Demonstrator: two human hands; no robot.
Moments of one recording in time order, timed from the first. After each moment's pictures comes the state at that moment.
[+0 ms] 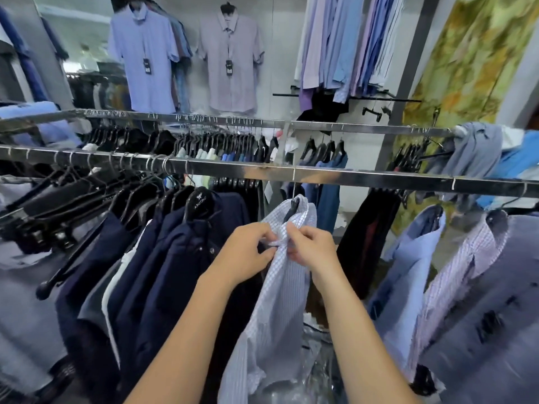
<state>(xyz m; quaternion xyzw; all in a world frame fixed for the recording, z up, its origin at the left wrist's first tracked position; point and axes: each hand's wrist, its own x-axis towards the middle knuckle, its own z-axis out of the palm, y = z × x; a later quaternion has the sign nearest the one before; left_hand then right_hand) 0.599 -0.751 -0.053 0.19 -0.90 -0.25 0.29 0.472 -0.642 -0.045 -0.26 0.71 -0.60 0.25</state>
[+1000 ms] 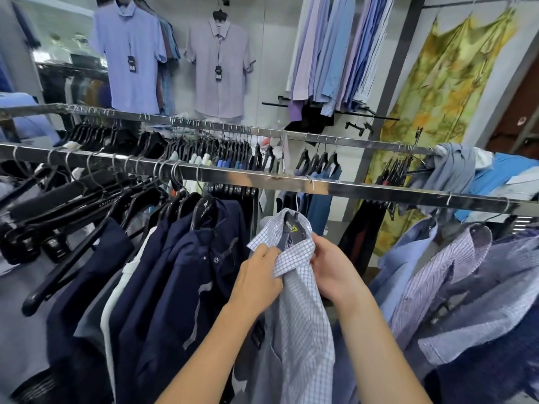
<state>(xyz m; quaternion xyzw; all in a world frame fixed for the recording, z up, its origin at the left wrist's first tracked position) 0.593 -0.741 -0.096 0.25 -0.90 -0.23 0.29 0.466 -0.648 -0.054 -0.12 0.45 -0.73 0.49</state>
